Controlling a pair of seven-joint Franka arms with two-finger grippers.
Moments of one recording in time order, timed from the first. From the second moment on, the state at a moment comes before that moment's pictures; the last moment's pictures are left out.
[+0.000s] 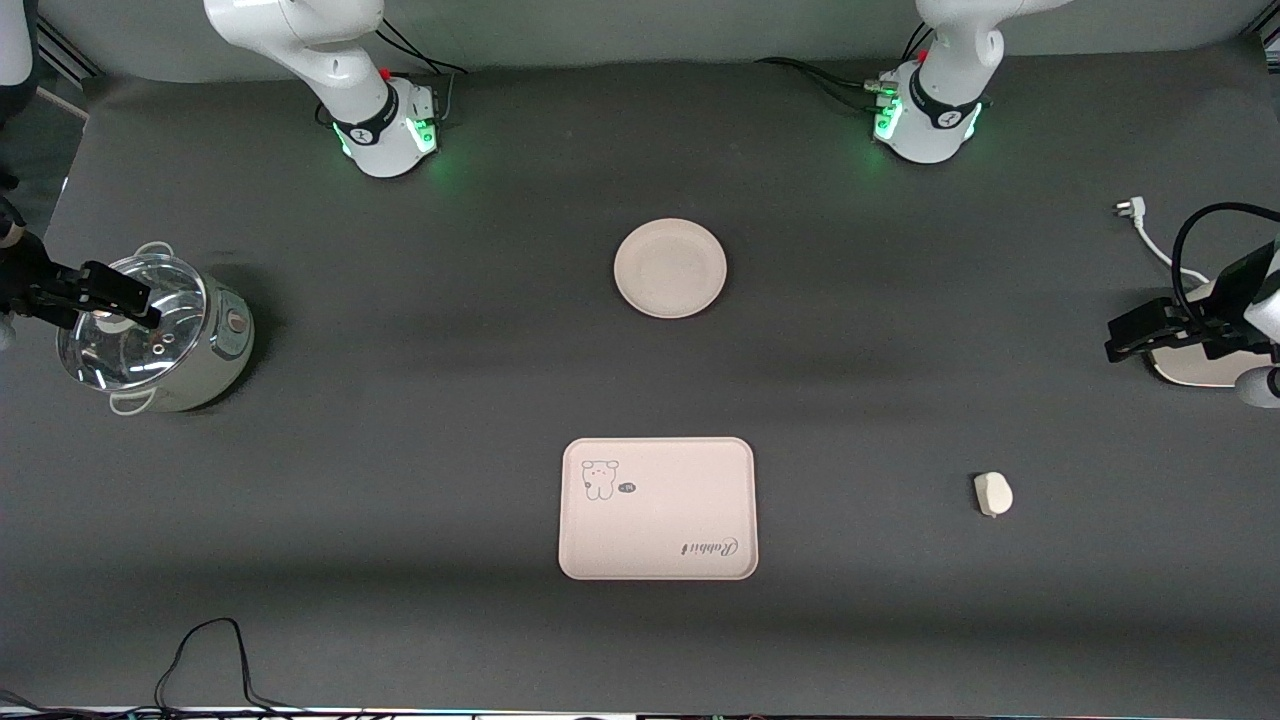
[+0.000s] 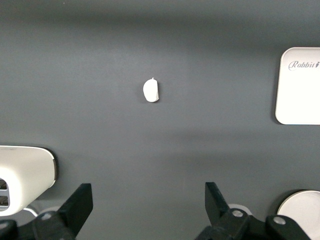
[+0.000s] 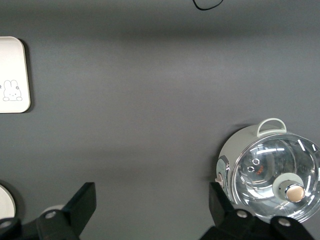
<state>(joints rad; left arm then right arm) 0.21 0.23 -0.28 -1.32 0.06 1.53 -0.09 0.09 0.03 -0.16 -1.58 0.01 1.62 -0.03</state>
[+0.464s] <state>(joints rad) 0.21 0.24 -0.27 -1.34 0.06 1.55 -0.09 0.09 0.03 -0.16 -1.58 0.01 1.62 -0.03</state>
